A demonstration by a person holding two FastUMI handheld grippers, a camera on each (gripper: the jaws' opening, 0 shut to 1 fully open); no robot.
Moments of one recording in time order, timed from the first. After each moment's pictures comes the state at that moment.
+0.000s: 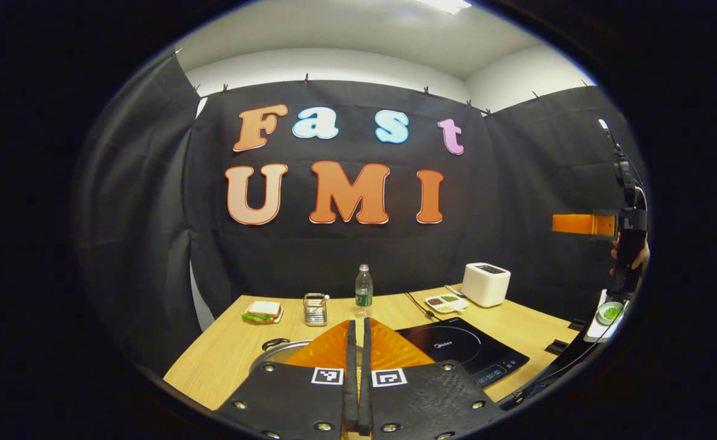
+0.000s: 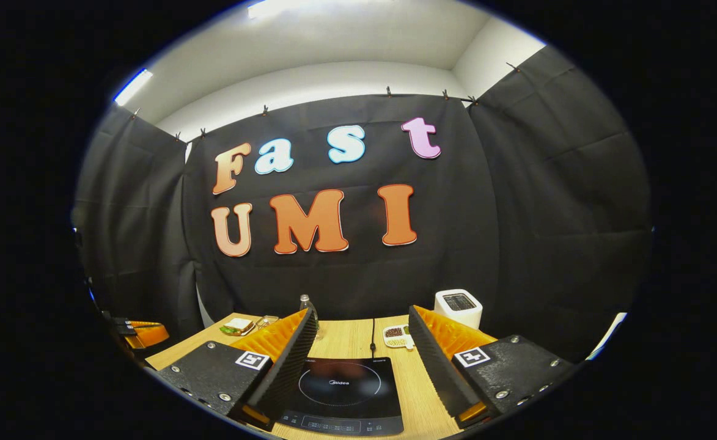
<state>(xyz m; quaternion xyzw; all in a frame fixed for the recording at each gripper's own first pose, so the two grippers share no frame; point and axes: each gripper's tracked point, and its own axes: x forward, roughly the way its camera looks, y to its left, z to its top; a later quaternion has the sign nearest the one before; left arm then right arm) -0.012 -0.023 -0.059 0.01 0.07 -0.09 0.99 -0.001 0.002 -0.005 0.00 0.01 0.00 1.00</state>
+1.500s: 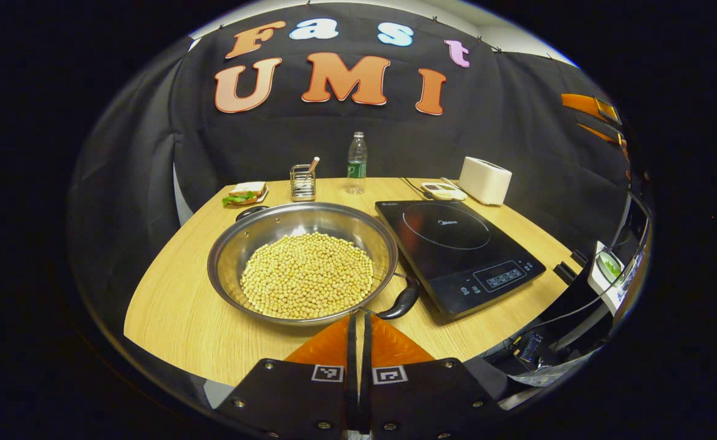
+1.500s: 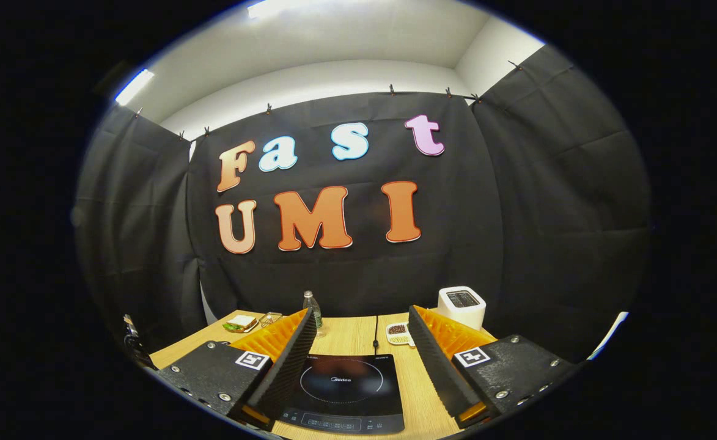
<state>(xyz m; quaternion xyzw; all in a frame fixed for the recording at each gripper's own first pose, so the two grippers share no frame) -0.076 -0.013 -0.263 0.01 0.31 -0.10 0.95 0.000 0.005 -0.013 0.00 0.02 0.01 1.00</state>
